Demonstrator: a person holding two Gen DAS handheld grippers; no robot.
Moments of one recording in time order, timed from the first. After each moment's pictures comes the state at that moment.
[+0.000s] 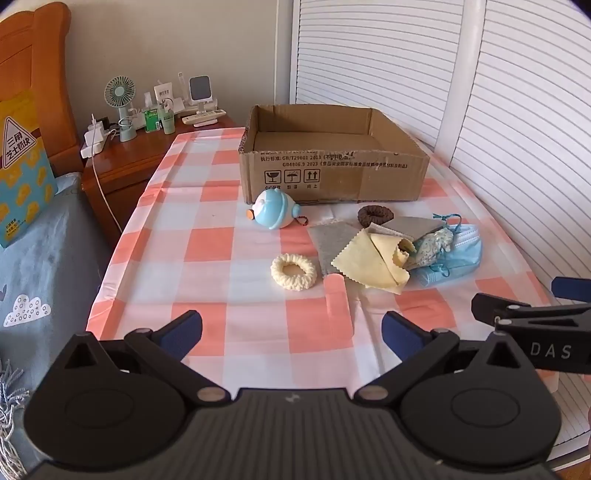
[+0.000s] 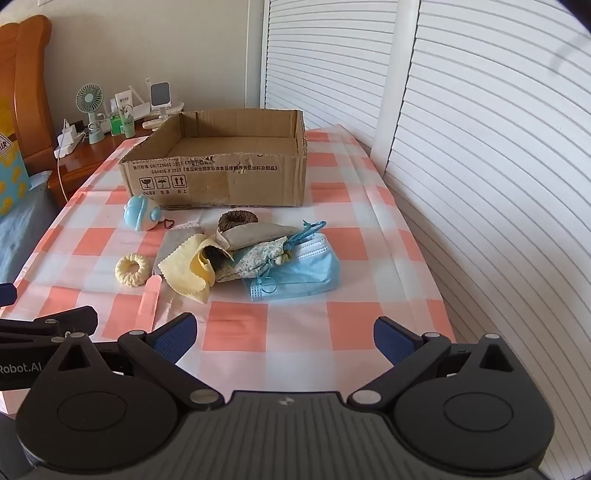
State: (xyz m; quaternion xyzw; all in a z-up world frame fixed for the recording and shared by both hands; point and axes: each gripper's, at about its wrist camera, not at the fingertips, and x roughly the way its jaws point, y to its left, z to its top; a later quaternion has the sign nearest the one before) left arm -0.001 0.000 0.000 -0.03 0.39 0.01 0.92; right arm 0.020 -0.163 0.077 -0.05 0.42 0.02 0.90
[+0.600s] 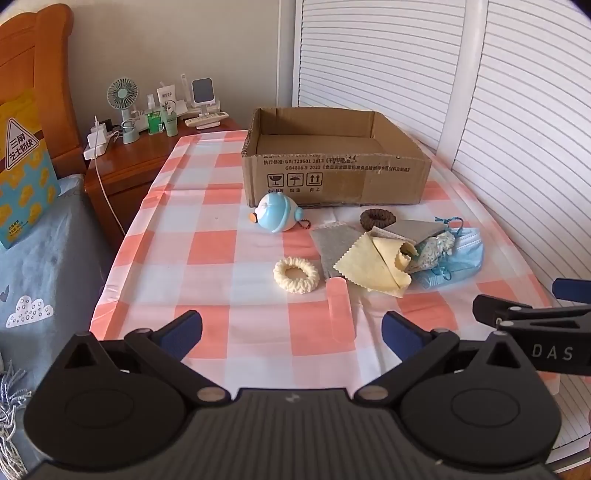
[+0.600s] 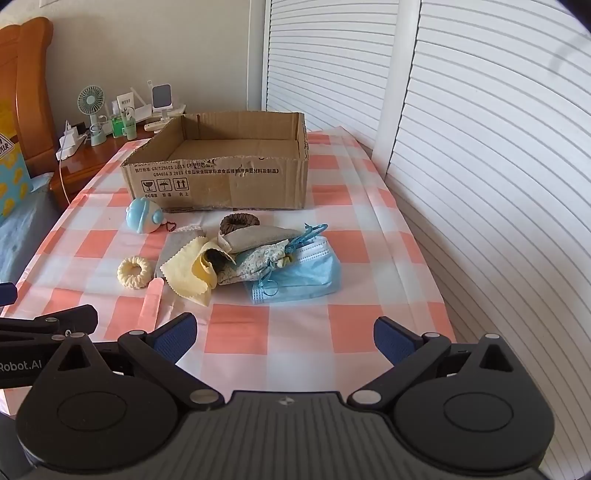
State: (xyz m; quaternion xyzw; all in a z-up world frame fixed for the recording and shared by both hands) left arm -0.001 0.003 0.002 -0.02 0.39 0.01 0.92; right arm 0.019 -0.161 0.080 -0.05 0.42 0.02 0.91
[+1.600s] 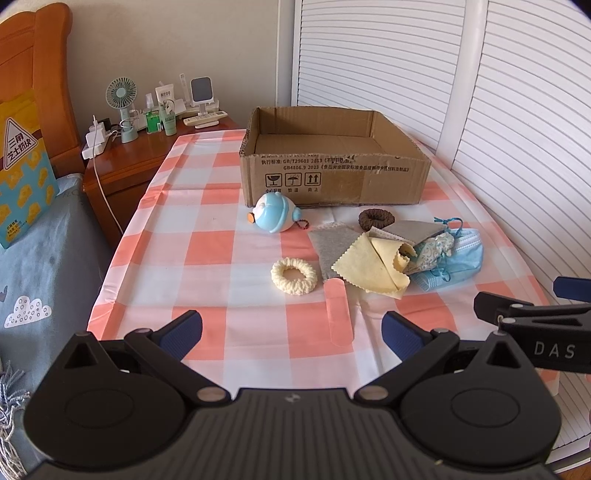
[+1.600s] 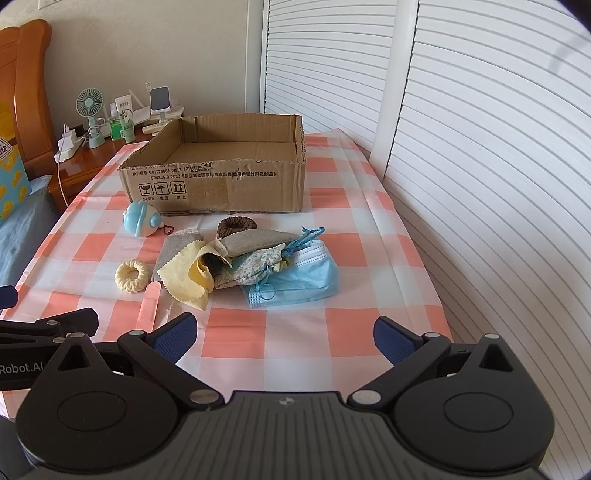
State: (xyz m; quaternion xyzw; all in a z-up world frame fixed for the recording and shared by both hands) left arm 0.000 0.004 0.004 -0.02 0.39 0.01 0.92; right arm 0.020 -0.161 0.081 -0.05 0.42 0.02 0.91
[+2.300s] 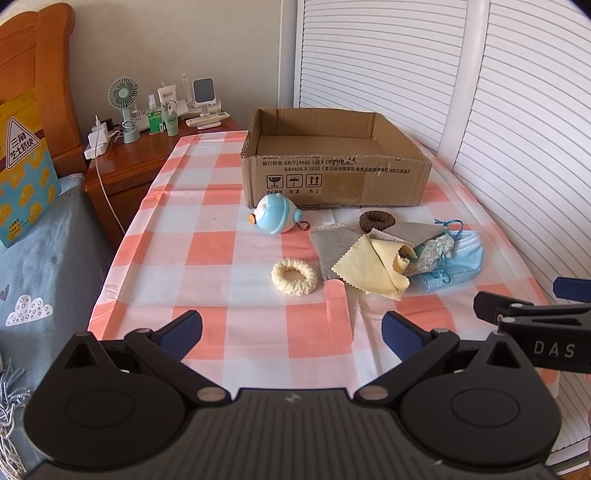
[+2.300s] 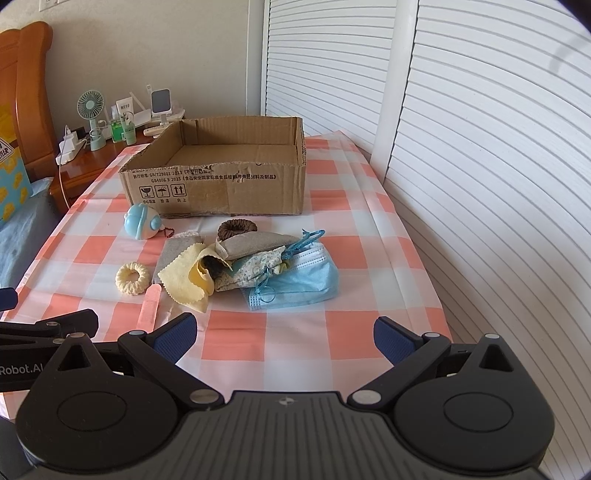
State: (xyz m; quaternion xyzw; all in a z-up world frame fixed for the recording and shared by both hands) left arm 0.000 -0.002 0.003 -0.02 0.39 0.01 0.92; right arm 0.022 -0.164 0.082 -0.05 0.41 0.02 0.91
